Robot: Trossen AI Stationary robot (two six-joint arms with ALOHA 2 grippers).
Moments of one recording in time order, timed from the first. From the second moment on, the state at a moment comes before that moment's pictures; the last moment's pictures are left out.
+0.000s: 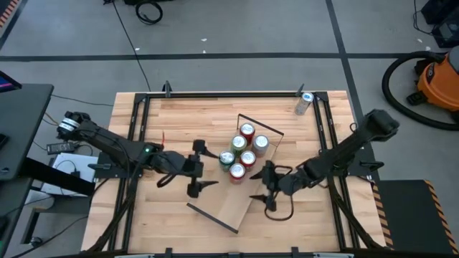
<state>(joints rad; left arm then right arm) -0.35 1.26 0.94 -0.06 -0.36 0.18 0.51 1.43 0.72 0.15 0.43 0.46</state>
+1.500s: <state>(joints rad) -0.12 1.04 0.68 0.00 -0.41 0.32 -0.48 1.11 0.98 -1.22 0.19 0.52</state>
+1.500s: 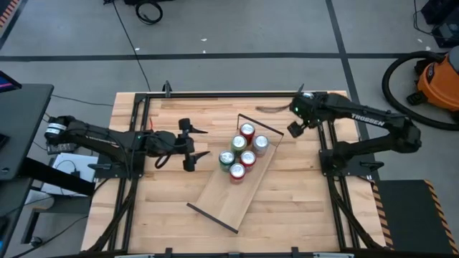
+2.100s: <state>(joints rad) -0.11 1.03 0.63 0.09 -0.41 0.22 -0.82 1.35 1.08 -1.01 0.28 0.18</state>
